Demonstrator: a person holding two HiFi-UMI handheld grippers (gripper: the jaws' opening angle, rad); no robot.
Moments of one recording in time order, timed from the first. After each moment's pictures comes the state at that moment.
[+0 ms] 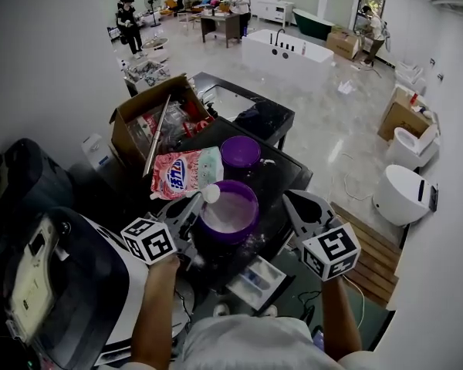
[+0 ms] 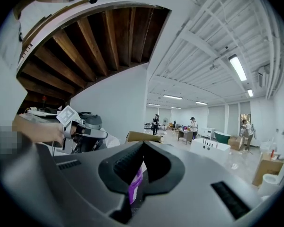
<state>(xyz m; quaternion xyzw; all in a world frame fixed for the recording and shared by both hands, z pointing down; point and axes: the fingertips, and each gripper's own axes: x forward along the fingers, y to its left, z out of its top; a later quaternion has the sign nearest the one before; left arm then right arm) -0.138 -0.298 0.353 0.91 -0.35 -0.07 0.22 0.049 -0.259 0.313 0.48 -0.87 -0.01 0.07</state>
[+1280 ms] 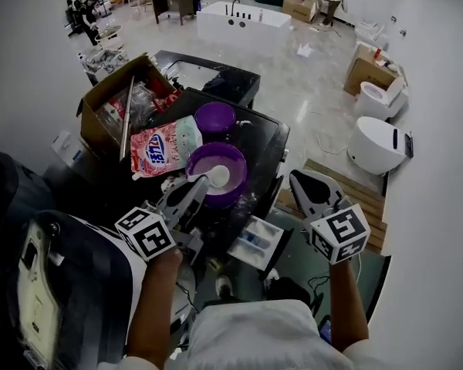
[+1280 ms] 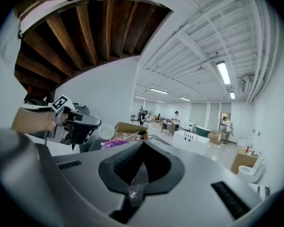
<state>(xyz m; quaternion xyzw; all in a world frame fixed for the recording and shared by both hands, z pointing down) -0.115 -0.232 0.334 0.93 -0.22 -0.10 0.27 0.060 -0.187 0.328 0.56 -0.82 0.01 0.11</state>
